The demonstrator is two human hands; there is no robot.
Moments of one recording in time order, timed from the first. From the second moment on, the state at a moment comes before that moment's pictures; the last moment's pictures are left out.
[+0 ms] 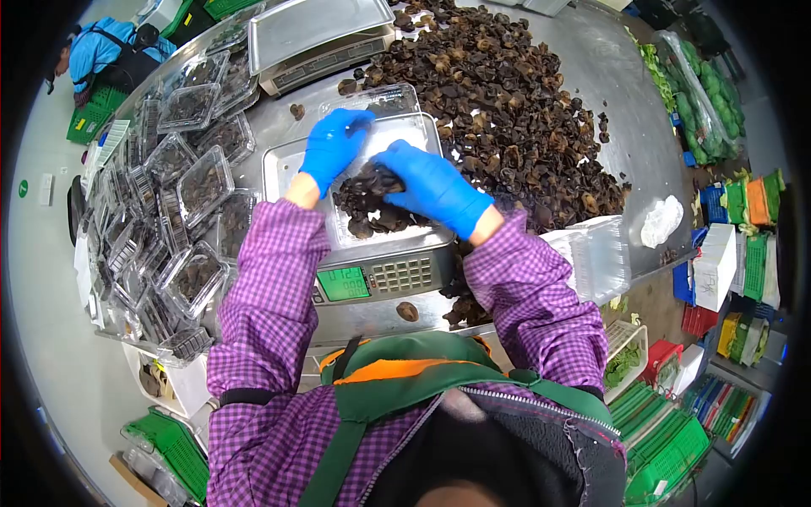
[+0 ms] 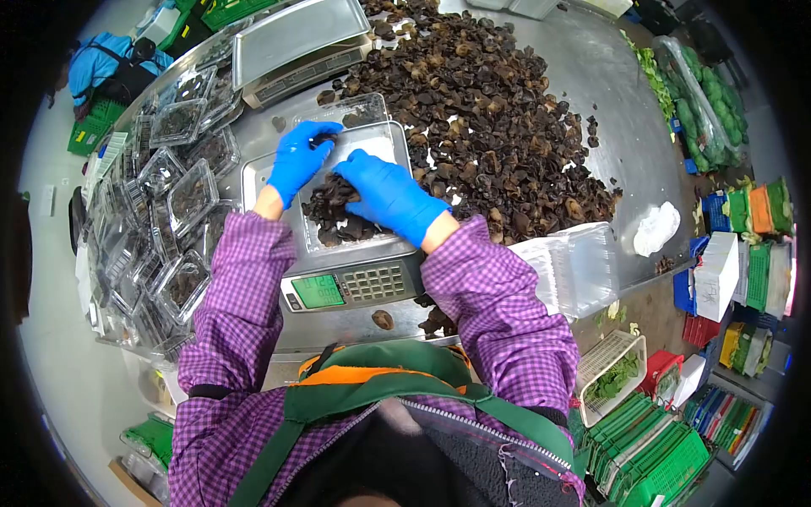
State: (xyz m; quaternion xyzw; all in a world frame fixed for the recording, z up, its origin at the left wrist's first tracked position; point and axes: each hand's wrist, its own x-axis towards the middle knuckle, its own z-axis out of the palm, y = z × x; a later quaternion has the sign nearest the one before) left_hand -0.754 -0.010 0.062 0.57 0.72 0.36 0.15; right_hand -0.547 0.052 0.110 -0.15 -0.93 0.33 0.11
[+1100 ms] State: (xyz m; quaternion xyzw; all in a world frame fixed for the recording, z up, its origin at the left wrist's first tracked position) left_hand -0.701 -0.188 0.093 0.28 0.70 0.63 0.20; right_hand -0.454 0.057 0.141 -0.32 -0.77 0.54 0.16
